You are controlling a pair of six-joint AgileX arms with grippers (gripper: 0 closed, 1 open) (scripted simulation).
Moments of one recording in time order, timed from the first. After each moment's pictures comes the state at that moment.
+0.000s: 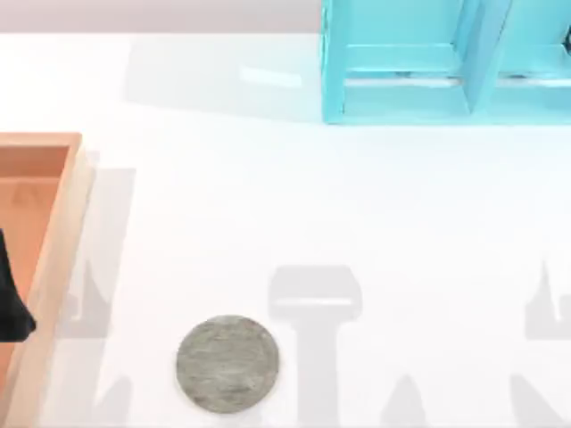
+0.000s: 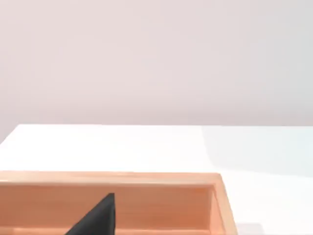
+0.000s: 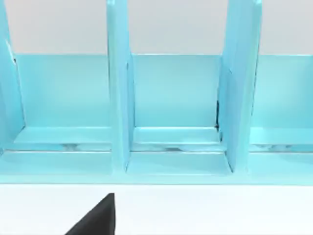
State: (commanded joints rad) left arm 0.00 0.00 0.00 0.00 0.00 0.00; right arm 0.00 0.00 0.00 0.00 0.00 0.00
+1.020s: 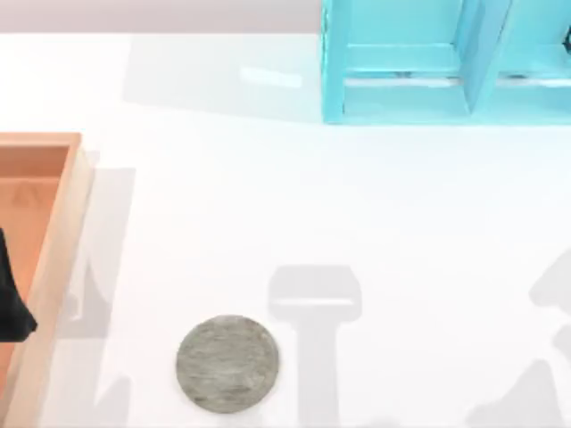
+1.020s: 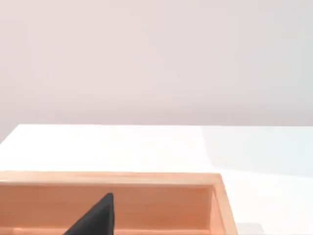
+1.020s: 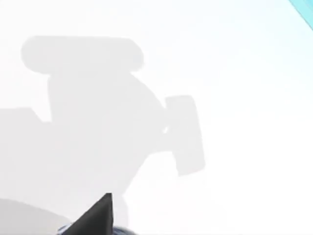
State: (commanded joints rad) left arm 0.00 0.00 0.00 0.00 0.00 0.00; right arm -0.09 0.62 0.49 -0.61 -0.01 -0.83
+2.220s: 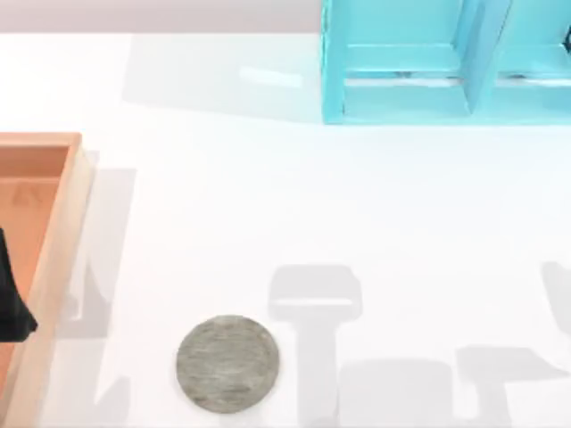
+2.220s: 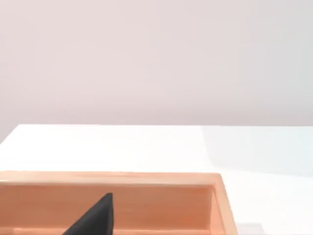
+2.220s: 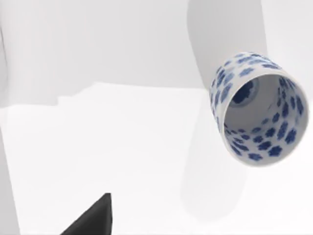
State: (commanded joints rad) left arm 0.00 0.00 0.00 0.00 0.00 0.00; right arm -0.17 1.29 0.99 -1.27 0.00 -1.74
